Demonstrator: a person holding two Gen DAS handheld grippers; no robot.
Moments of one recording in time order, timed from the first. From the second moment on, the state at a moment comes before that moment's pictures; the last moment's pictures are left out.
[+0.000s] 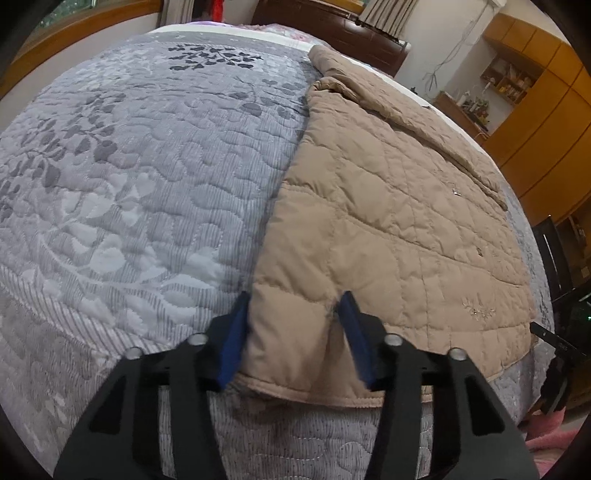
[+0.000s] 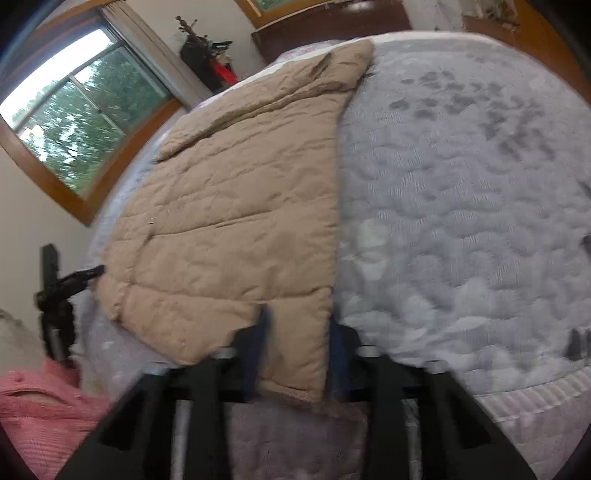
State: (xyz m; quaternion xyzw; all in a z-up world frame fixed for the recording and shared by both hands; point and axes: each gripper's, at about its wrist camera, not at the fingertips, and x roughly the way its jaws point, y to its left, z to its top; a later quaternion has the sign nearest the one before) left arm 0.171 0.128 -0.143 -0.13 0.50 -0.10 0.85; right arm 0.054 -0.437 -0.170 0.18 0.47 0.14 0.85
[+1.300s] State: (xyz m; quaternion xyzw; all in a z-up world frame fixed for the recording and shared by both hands) left arm 0.195 0.114 -0.040 -0.15 0.37 -0.19 0.89; right arm 0.060 -0.447 -0.064 0.15 0.37 0.18 0.90
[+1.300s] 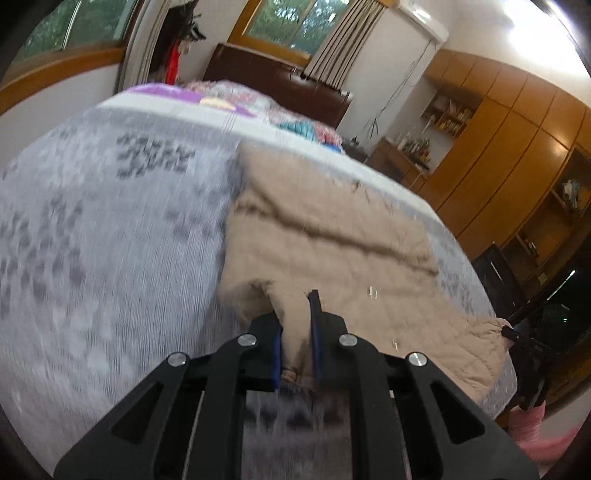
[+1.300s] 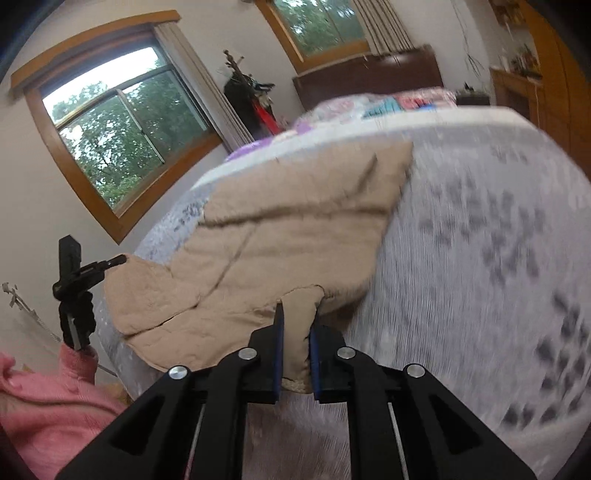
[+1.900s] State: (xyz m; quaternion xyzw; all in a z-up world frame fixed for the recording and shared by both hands) left arm 0.406 0.082 -0.006 -0.17 0.37 -0.16 0.90; right arm 0.253 -0.498 -0.009 0.22 0.39 0.16 0.88
